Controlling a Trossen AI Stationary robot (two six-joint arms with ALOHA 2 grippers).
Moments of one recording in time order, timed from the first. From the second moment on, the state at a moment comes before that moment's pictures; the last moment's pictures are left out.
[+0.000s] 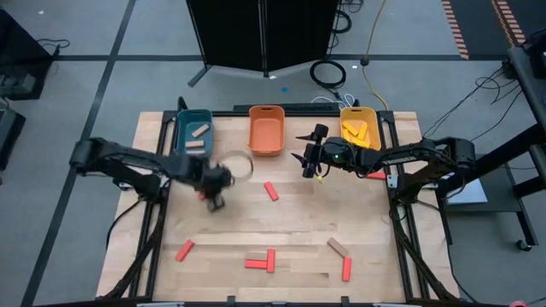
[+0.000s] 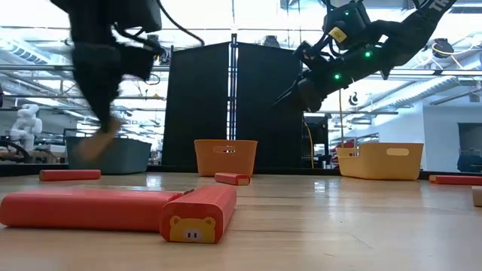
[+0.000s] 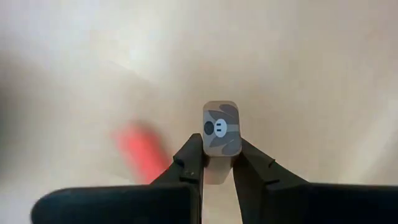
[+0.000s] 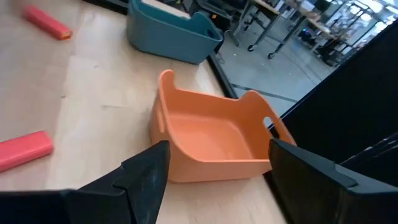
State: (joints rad) left arm -0.03 1.29 0.84 -0.91 -0.05 -0.50; right arm -0.23 1.45 0.62 0.51 0.26 -0.40
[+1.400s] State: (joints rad) left arm 0.85 1.23 0.92 -0.93 -0.26 -0.22; right arm -0.50 1.43 0.62 0.55 0.29 -0.38
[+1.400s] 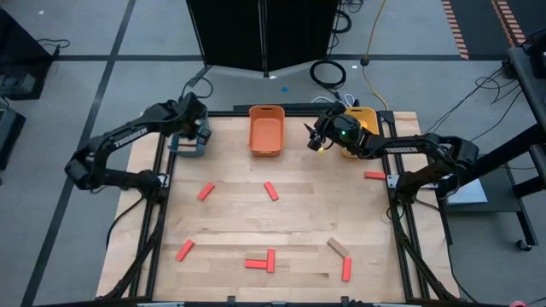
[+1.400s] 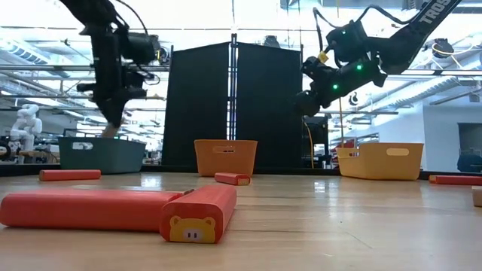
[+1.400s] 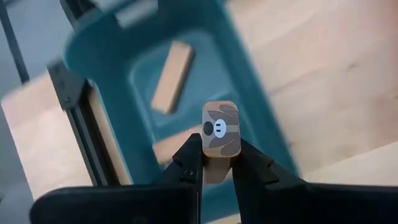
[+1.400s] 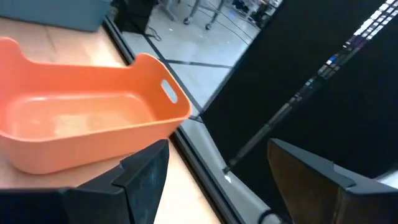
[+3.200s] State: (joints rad) left arm 0.53 1.36 0.71 0.48 0.87 0.58; right arm 0.38 1.47 1.13 -0.93 0.02 1.22
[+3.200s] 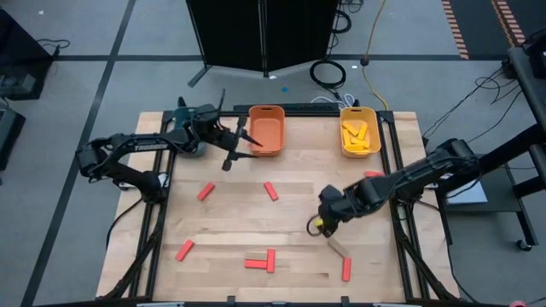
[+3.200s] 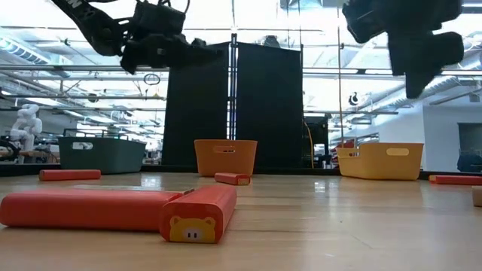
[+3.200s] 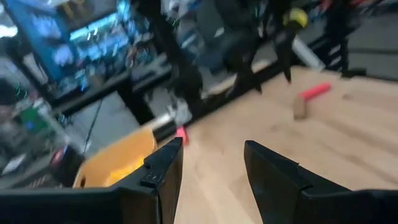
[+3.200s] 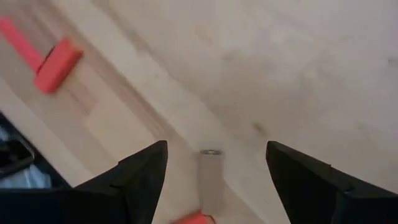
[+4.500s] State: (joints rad) left arm 0.60 1.37 0.71 0.59 1.16 0.58; right arm 0.43 1.86 1.13 -0.86 -0.37 1.16
